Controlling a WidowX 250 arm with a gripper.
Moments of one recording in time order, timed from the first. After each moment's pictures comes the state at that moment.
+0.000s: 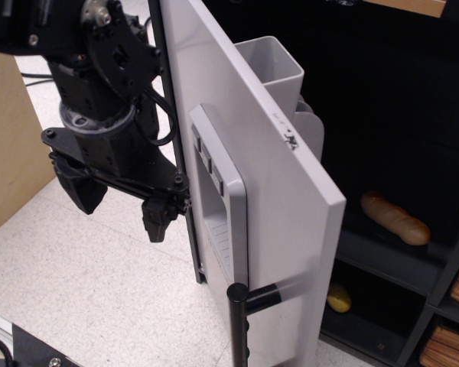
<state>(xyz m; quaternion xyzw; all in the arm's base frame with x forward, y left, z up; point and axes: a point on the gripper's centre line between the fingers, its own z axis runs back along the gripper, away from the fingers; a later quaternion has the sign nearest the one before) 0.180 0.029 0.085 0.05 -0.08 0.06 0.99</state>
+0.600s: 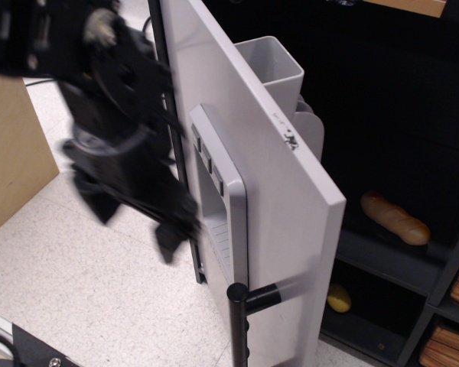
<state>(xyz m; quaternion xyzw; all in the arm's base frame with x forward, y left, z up) 0.173 -0.011 0.088 0.03 -0.11 -0.08 0.99</state>
